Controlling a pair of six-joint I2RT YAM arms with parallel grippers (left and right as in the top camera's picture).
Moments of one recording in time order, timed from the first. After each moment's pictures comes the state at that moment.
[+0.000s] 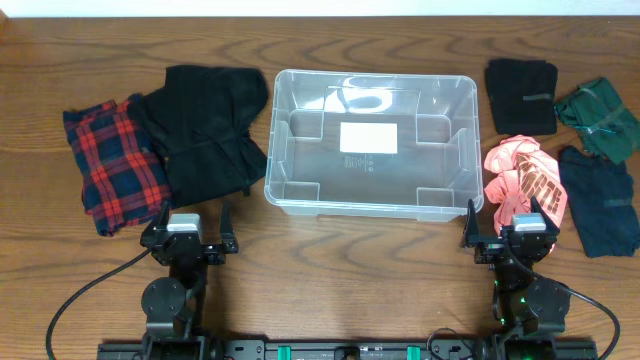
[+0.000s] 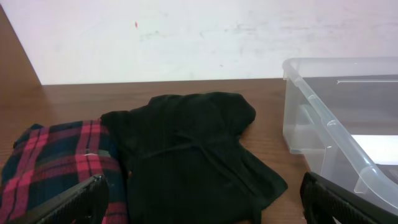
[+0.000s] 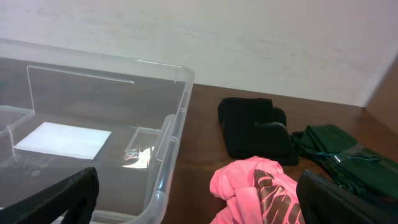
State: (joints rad) left arm -0.03 0.01 0.02 -0.12 -0.04 0.02; right arm -0.02 0.01 0.01 -0.07 -0.02 -0.09
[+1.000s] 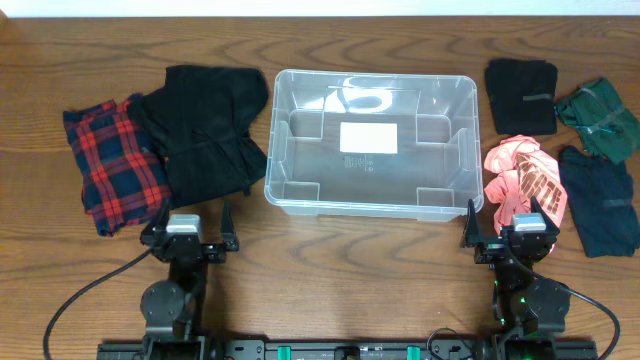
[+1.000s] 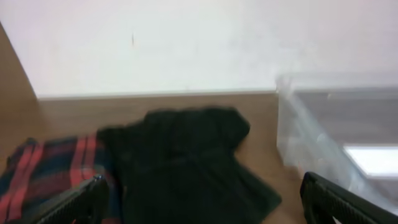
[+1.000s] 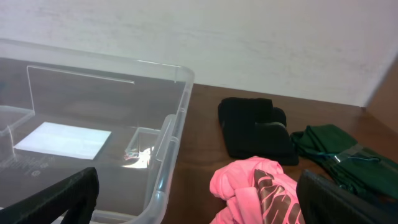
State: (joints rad) left arm -0.03 0.01 0.01 -0.01 -0.01 0.02; right arm -0.02 0.01 0.01 -0.07 -0.02 -0.09
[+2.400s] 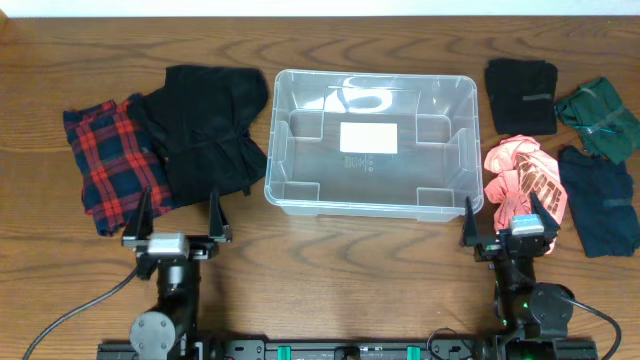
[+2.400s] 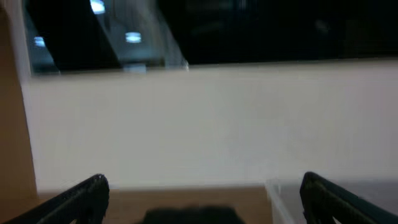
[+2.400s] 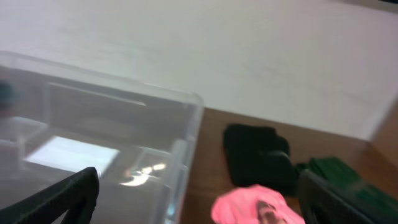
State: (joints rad) left arm -0.03 0.01 0.01 0.36 0.01 0.02; right arm -0.02 0.01 0.01 0.02 -0.09 -0.14
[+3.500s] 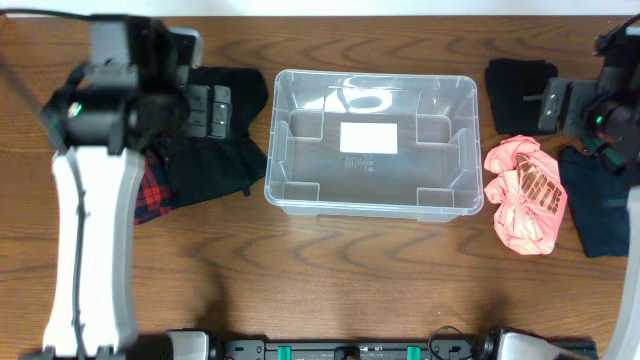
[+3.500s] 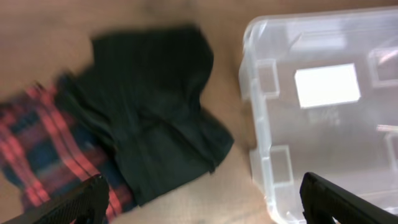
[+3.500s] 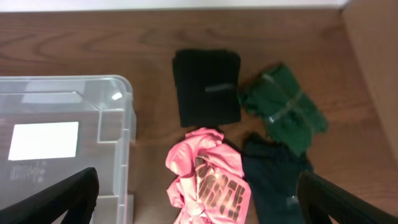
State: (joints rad) left arm -0.03 1.53 1.75 -1.24 0.13 0.10; right arm -0.21 1.40 1.68 -1.09 -0.01 -0.08
